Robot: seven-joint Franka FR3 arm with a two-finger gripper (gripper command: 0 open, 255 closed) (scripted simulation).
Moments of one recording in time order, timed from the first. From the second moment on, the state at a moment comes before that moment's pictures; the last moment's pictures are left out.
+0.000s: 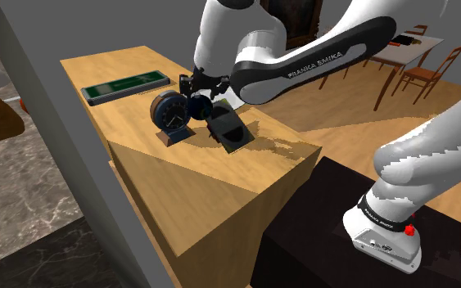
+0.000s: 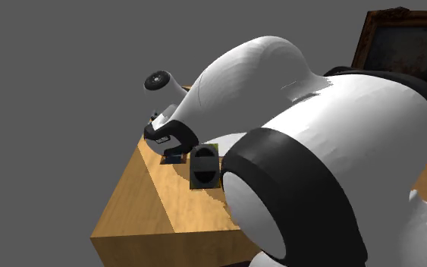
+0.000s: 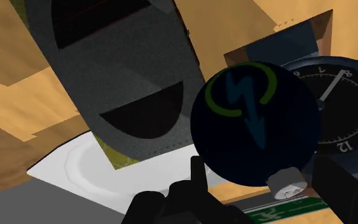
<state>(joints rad) -0.63 -0.23 0.99 -2.19 -0.35 2.52 1.20</state>
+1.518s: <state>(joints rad) -0.74 0.37 0.83 -1.69 -0.71 2.45 0.97</state>
